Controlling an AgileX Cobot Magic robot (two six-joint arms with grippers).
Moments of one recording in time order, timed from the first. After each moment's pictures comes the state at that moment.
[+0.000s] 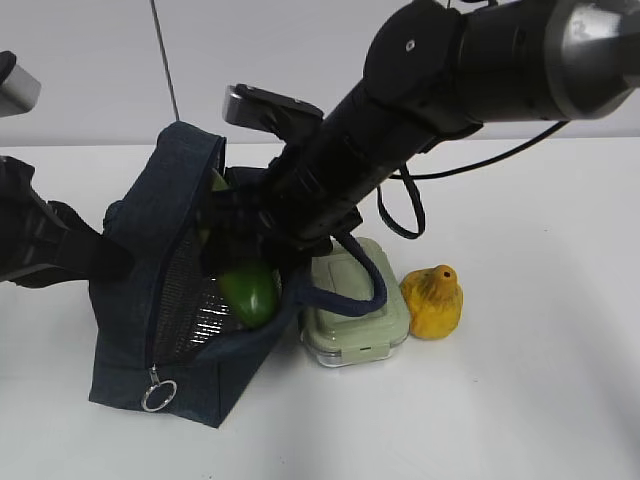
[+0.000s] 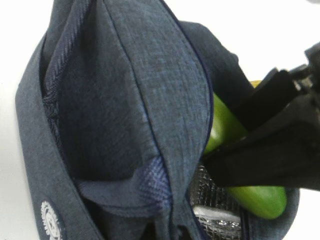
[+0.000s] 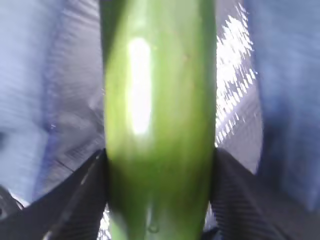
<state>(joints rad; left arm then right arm) -0.25 1.24 -0.76 -0.68 0.66 0.59 0.57 1.92 -1.45 0.69 0.75 -0.31</state>
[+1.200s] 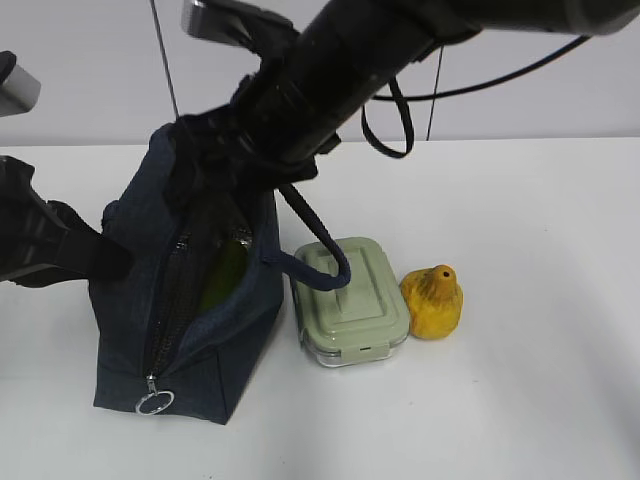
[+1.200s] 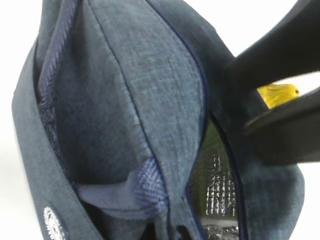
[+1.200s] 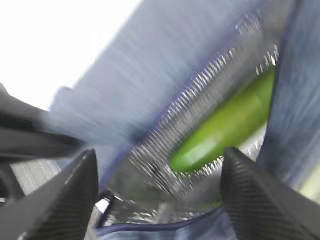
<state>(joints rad) -0.25 1.24 -0.76 -0.68 0.66 0.60 0.57 1.91 -1.67 0.62 0.90 -0.38</state>
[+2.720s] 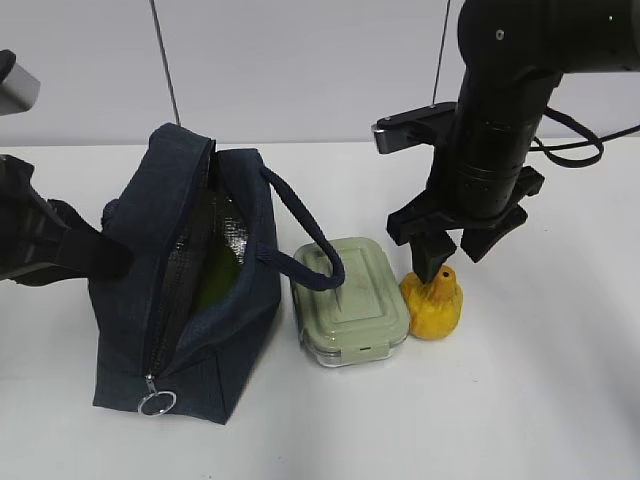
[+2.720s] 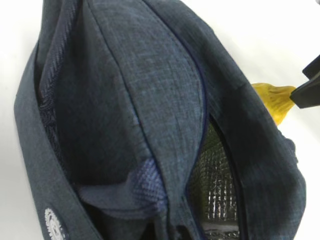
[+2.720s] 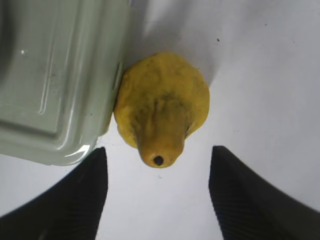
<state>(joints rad) -0.25 1.24 -0.76 -0.68 0.65 0.60 0.38 1.90 -1.47 0.00 1.10 -0.03</state>
